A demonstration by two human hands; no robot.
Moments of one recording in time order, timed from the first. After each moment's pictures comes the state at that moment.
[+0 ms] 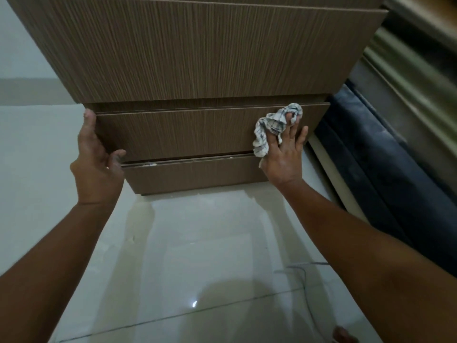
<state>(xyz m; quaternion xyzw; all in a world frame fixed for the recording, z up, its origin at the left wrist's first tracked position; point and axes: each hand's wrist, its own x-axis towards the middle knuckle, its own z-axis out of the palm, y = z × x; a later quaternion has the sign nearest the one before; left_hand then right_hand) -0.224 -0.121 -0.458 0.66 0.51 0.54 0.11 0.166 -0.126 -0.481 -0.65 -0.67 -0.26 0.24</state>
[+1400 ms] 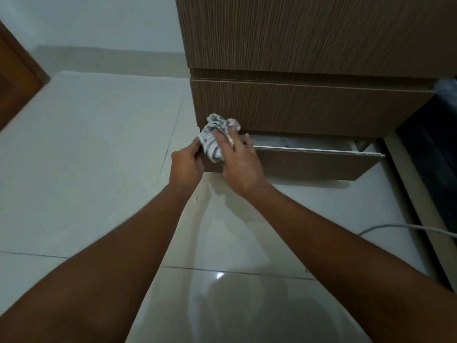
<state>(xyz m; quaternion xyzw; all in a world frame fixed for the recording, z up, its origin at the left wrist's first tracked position) -0.233 -0.172 -0.490 0.65 0.65 0.38 0.14 -0.079 -0.171 -0.482 -0.55 -0.80 0.05 0.23</state>
